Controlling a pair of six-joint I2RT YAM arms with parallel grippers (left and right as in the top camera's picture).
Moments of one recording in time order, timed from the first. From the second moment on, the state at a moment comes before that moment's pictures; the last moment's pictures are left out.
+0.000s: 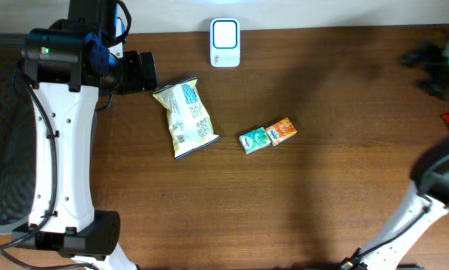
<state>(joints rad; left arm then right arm) -0.14 1.85 2.37 -1.63 -0.06 -0.27 -0.51 2.34 2.34 -1.28 -0.68 0.01</state>
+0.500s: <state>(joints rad) -0.14 1.85 2.37 -1.63 -0.07 -0.27 0.49 2.43 2.00 -0.61 -0.45 0.09</state>
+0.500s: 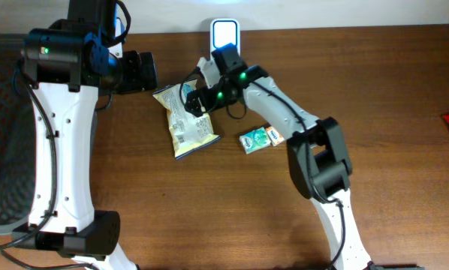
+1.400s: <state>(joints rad) -0.14 1.85 2.37 -1.63 -0.07 -0.27 0.09 2.18 2.03 -1.06 0.83 0.16</state>
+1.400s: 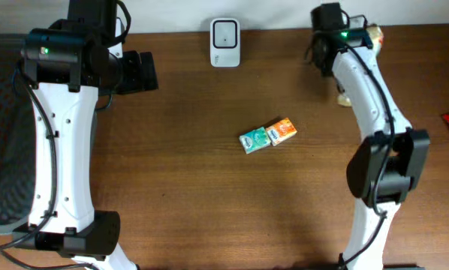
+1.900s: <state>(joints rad) -0.14 1.85 2.37 -1.63 -0.07 -0.27 0.33 2.30 2.08 -1.23 0.57 0.24</state>
